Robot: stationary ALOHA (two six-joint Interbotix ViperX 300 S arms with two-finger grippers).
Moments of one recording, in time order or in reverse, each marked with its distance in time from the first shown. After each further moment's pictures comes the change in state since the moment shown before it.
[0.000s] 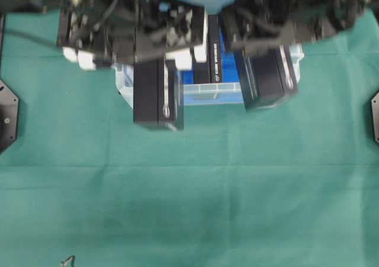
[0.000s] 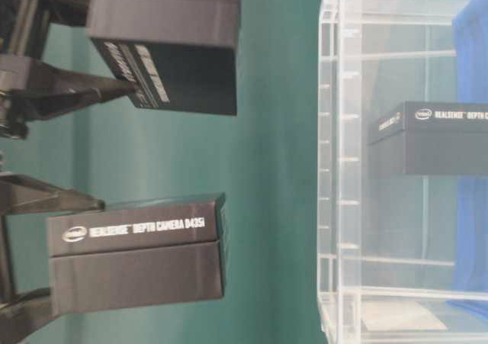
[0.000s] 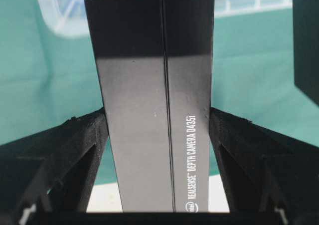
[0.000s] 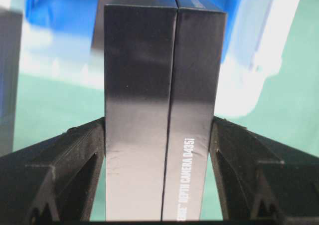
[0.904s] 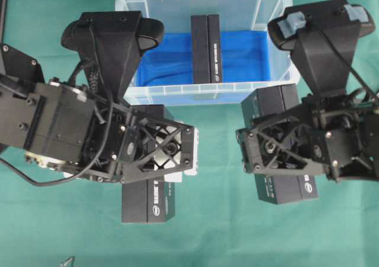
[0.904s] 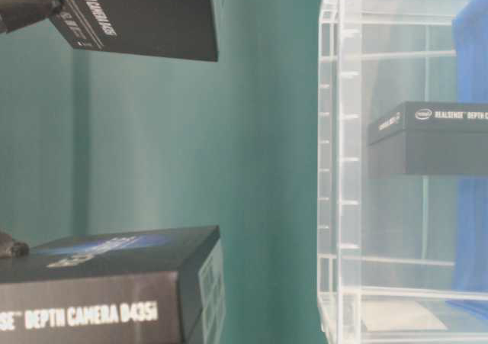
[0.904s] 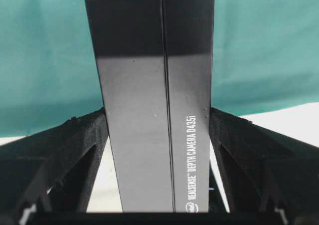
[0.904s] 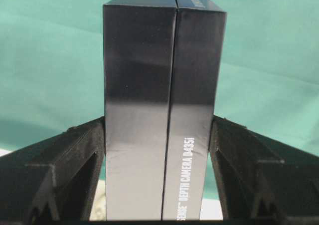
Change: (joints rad) left arm -0.261 0.018 0.000 0.000 0.000 -0.265; right arm 0.331 -0.002 0.000 -0.040 0.046 0.357
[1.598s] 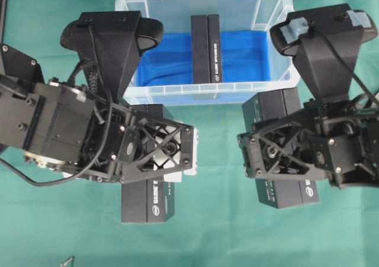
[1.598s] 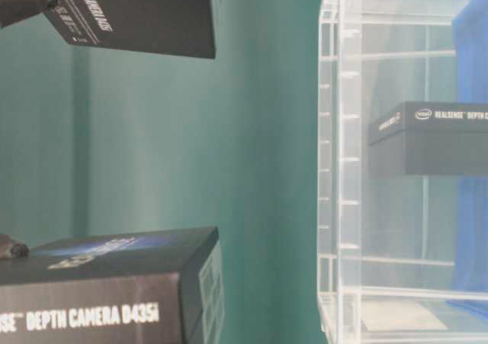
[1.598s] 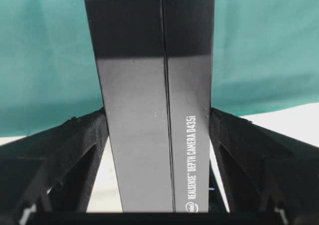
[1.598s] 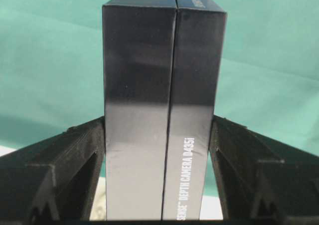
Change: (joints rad) left arm -0.002 0.000 0.000 0.002 0.003 -0.003; right arm 0.011 0.000 0.000 0.000 0.000 0.014
